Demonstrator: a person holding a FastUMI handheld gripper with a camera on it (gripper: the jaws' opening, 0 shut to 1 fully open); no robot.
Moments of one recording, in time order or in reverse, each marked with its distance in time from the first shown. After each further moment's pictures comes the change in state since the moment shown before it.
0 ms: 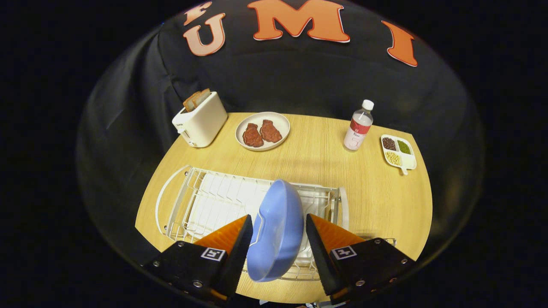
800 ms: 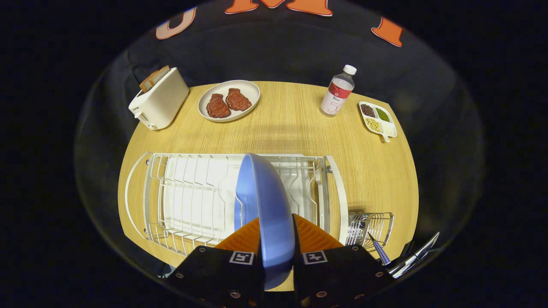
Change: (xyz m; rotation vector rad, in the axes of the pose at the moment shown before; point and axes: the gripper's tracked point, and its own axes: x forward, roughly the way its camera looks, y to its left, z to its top) arm 0.013 -0.018 -0.026 0.100 0.167 -0.229
